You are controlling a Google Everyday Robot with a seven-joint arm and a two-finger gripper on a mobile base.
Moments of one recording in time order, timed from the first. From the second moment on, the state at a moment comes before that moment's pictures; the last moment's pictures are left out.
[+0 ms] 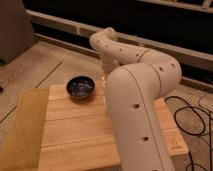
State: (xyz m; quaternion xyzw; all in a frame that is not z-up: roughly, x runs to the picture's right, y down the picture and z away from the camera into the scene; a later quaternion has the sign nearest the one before) arm 0.074 -0.061 0.853 -0.19 0.32 0.61 0.70
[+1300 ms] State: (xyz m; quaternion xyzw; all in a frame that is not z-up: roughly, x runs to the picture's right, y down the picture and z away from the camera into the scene) arm 0.107 -0.101 0.965 -0.20 0.14 0.59 0.77
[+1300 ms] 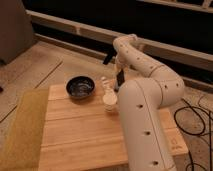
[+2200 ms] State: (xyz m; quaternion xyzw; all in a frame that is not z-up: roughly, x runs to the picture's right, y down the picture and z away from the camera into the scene) arm 0.114 -0.081 0.984 -0.24 0.16 0.57 0.77
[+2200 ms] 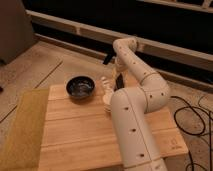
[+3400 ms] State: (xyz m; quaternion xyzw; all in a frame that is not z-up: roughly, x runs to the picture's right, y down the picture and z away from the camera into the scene) arm 0.115 -0.080 0.985 -0.24 0.16 0.57 0.77
